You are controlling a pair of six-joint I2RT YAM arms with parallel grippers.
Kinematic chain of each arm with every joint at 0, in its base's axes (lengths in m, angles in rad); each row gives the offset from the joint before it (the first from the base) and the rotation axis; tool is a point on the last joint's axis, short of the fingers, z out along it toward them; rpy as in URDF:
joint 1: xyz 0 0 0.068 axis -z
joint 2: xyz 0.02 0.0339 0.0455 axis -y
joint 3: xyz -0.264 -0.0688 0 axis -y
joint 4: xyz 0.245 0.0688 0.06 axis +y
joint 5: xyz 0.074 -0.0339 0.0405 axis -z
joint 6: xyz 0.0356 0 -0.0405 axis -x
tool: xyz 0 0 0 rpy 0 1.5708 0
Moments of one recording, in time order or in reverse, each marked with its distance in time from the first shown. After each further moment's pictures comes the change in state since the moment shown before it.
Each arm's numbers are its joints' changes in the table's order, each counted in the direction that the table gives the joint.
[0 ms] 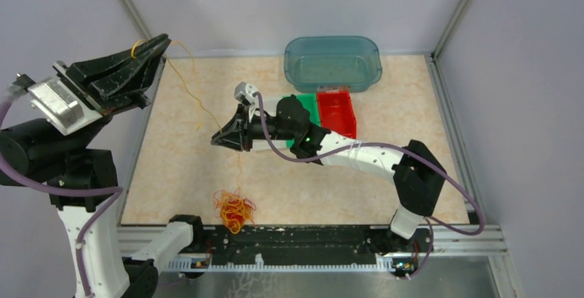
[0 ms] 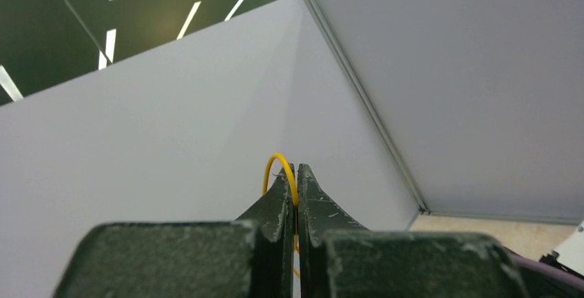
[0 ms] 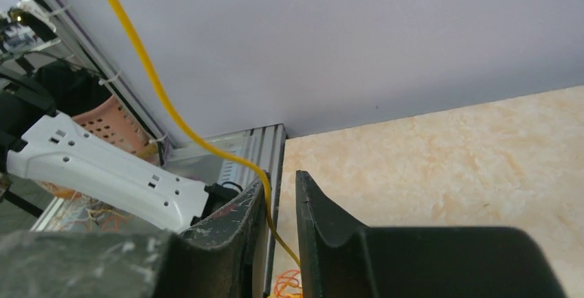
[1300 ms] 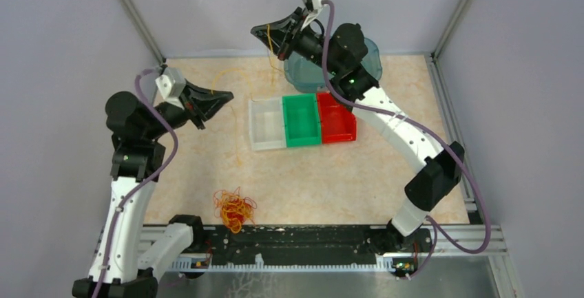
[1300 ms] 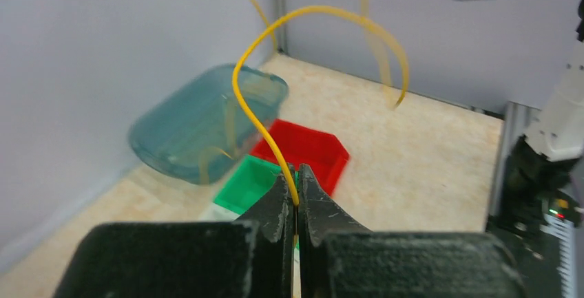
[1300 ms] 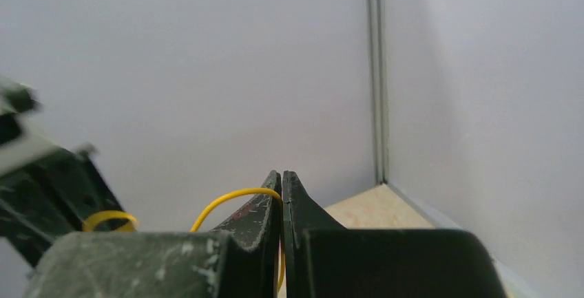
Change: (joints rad) left arm 0.005 0.081 -0.589 0.118 0.115 0.021; right arm 0.349 0.019 0.434 0.208 0.148 0.033
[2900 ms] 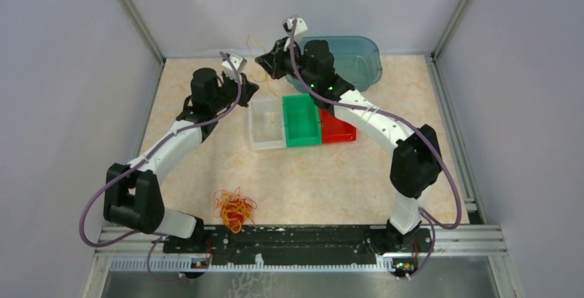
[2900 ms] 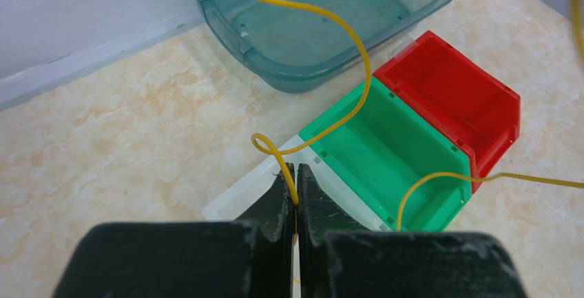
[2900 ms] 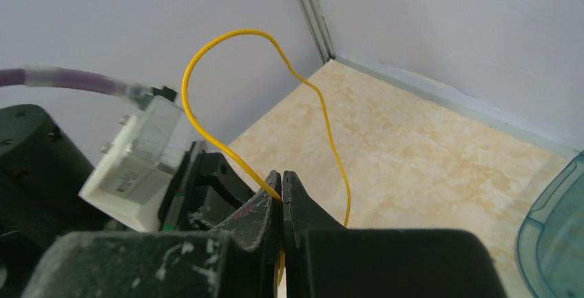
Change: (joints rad) left arm 0.203 -0.582 -0.113 -0.232 -0.520 -0.089; right arm 0.001 -0.126 -0.113 0.090 0.185 -0.050
